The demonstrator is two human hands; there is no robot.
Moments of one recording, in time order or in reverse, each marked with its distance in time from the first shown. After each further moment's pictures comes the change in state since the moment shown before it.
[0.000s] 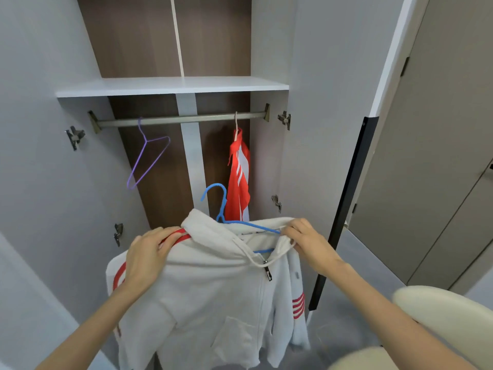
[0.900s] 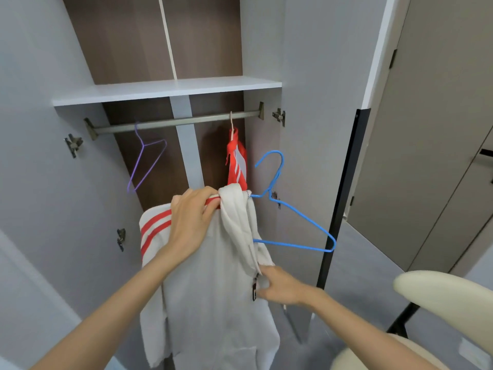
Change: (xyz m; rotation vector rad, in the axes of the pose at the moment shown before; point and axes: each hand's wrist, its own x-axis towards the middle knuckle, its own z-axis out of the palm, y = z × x) left_hand 0.038 0.092 -0.004 -0.049 0.073 0.254; right_hand -0.023 -0.100 0.036 0.582 -0.492 0.245
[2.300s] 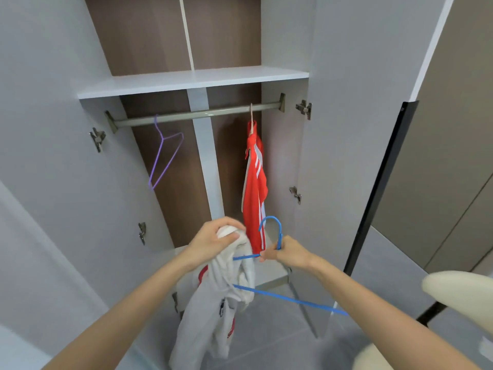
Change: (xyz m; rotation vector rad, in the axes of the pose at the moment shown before) left_hand -0.022 -0.075 -0.004 -0.578 -0.515 -0.187; right_hand 0.068 -0.047 -0.017 0.330 0.171 0.172
